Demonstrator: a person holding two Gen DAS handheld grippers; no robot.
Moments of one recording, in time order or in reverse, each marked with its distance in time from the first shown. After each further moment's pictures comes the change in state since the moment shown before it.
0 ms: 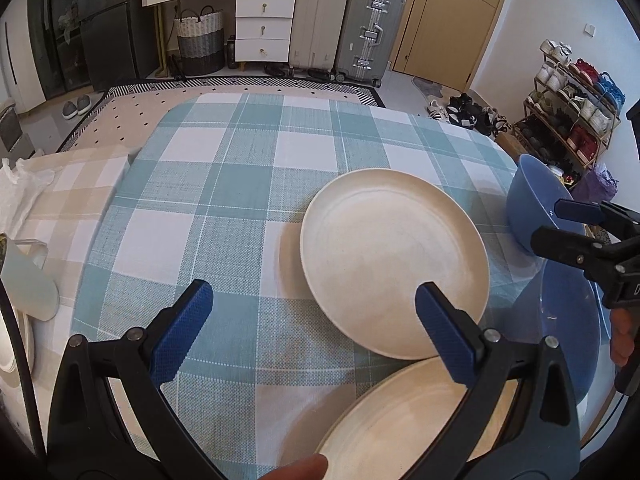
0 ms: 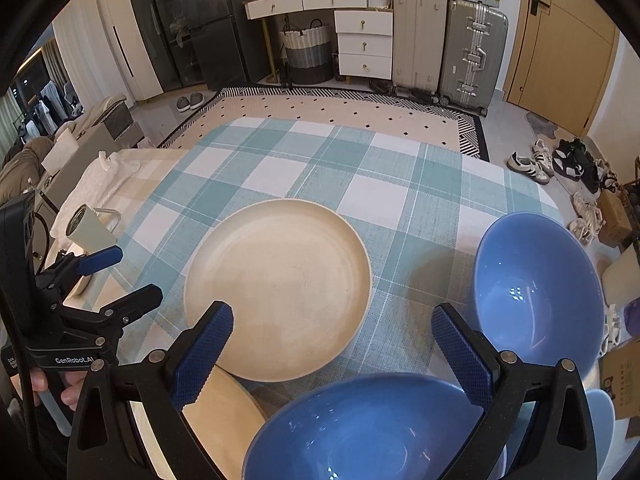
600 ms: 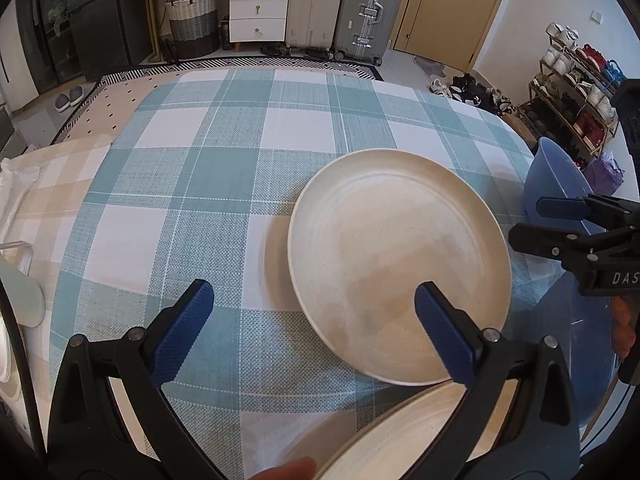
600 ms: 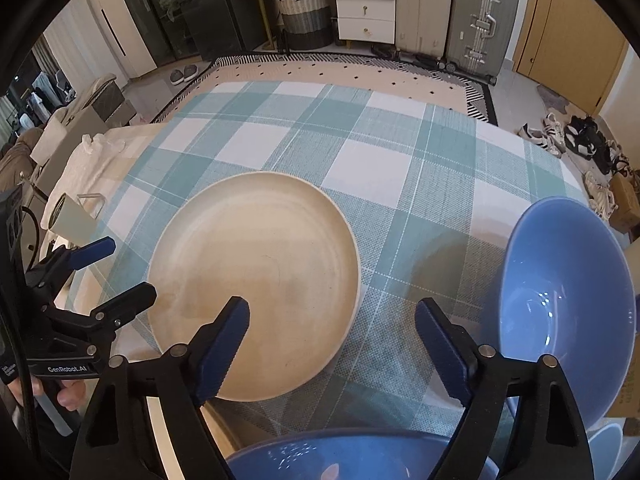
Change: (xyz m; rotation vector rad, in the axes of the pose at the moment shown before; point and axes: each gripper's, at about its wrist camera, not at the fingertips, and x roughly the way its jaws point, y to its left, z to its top) left arm 0.051 -0.007 0.008 0.017 0.081 0.003; right arm 0.059 -0.019 0.011 0.000 0.140 0.018
